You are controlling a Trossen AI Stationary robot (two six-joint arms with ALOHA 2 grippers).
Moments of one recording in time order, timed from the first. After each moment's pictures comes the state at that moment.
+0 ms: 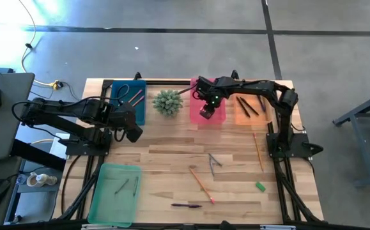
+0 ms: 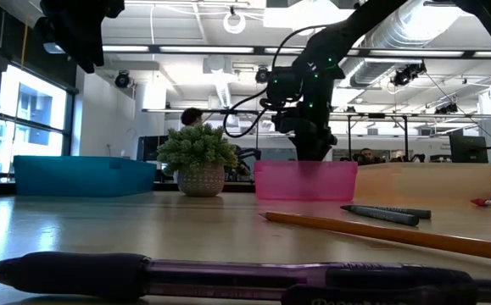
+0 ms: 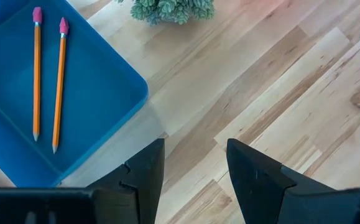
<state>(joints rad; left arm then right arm) 0.03 1.07 1.10 -1.27 -0.33 -0.89 -0.49 1.94 1.41 -0.85 -0.04 0.06</state>
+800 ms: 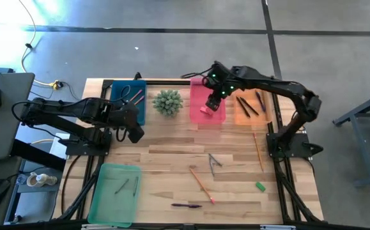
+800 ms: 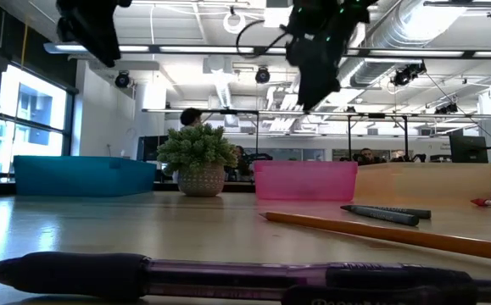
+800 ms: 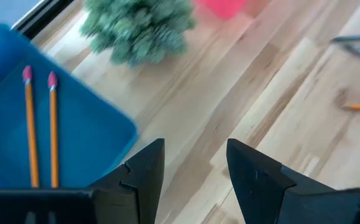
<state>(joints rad) 0.03 1.07 1.10 -1.14 -0.37 -0.68 -0.47 1.62 1.47 -0.94 -0.10 0.04</state>
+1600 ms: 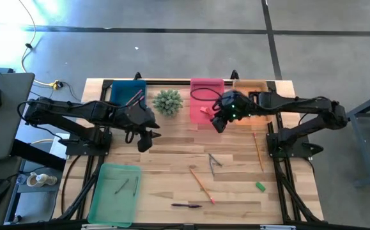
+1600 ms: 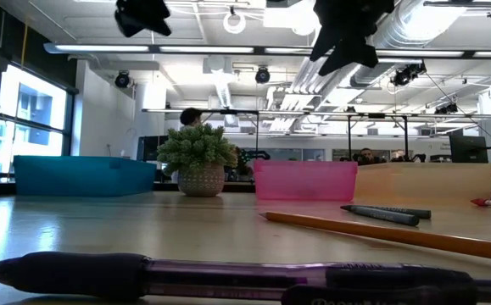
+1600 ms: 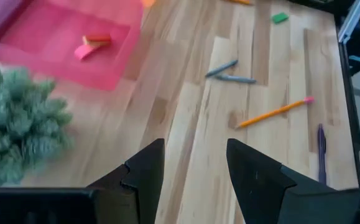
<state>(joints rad) 0.03 1.16 1.13 -0.74 -0.12 -0.30 -0.13 1.29 1.18 -0.72 0.05 0.55</state>
